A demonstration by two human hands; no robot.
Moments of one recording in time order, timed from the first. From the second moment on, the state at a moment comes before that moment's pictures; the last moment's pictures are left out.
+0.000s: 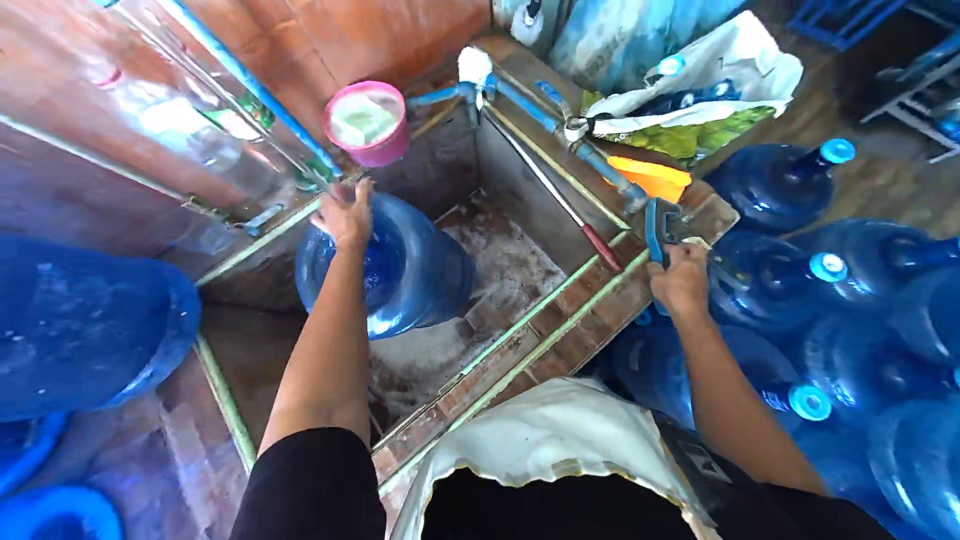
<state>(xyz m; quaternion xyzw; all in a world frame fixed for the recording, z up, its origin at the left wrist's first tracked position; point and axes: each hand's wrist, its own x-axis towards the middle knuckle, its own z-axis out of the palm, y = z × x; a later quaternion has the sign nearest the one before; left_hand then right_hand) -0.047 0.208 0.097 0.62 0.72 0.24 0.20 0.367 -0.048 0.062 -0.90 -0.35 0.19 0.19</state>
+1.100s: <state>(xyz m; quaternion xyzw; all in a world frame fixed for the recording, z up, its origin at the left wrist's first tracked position) -0.083 0.084 0.052 0.73 0.66 0.17 0.05 0.260 -0.011 0.005 -0.67 -0.70 0.24 0.02</state>
